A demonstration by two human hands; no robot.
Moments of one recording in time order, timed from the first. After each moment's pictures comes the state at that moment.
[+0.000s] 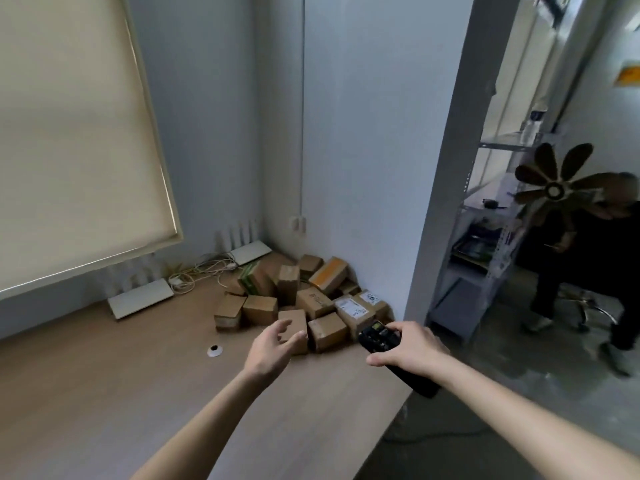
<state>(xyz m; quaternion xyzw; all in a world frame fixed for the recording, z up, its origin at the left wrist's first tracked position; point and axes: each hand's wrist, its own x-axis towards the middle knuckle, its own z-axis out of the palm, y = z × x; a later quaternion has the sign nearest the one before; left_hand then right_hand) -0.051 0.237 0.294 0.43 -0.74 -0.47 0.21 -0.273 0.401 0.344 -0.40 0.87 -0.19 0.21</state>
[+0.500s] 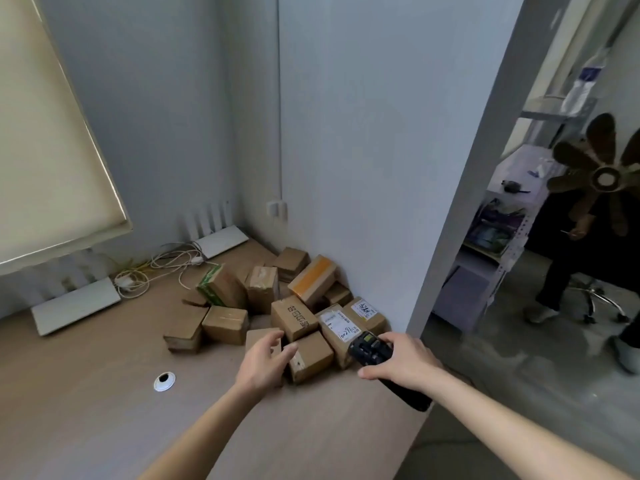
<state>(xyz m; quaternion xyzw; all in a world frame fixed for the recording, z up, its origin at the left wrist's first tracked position) -0.221 0.084 0.222 0.48 -0.72 -0.49 0.15 -0.434 0.241 0.282 -0.38 0.87 -0.15 0.27</state>
